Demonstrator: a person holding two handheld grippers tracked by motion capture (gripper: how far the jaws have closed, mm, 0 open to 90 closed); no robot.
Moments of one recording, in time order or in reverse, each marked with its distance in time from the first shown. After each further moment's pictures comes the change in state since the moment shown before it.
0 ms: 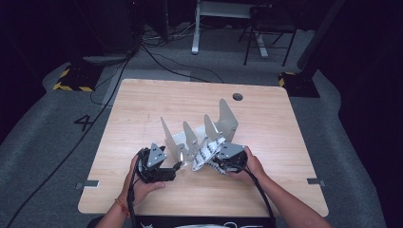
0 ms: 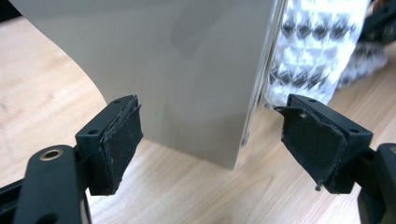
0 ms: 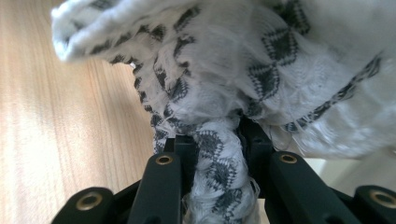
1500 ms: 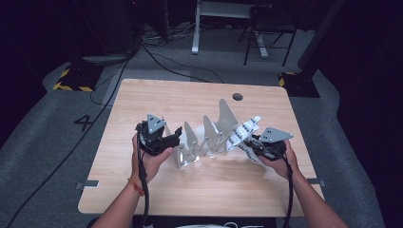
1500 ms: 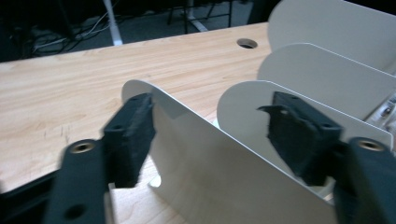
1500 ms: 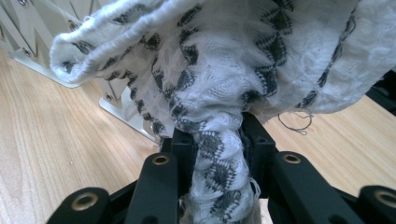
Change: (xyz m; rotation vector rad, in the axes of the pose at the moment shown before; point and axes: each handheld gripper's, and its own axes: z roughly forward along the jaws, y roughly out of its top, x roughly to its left) left arm 0.020 0.072 0.012 -0.070 0.155 -0.208; right arm -0.066 -0.044 -0.082 -0.072 -0.180 0.189
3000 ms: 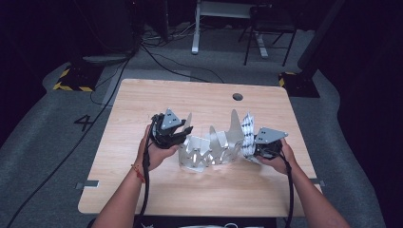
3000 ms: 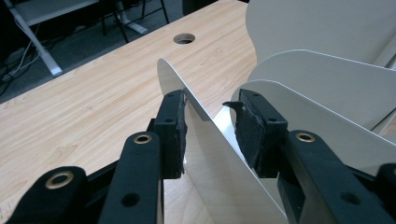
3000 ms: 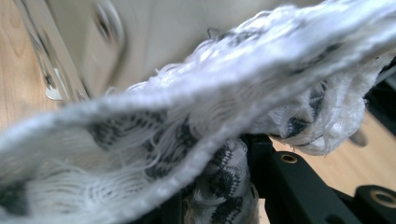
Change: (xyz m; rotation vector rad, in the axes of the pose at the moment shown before) left arm -0.005 0.016 0.024 0.037 -0.232 0.253; right arm 0.002 0.008 0.009 -0.014 0.105 -0.135
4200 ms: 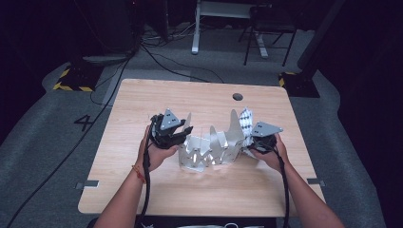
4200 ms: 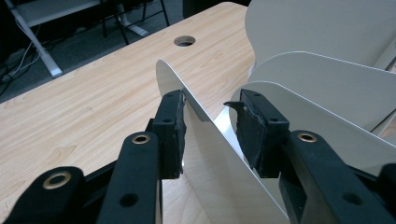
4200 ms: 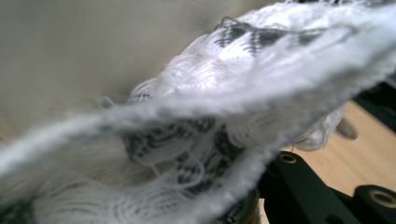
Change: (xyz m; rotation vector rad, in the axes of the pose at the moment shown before) left arm 0.000 -0.001 0.000 -0.014 0.000 -0.009; right arm -0.010 -0.003 0.026 -0.015 -0.073 0.098
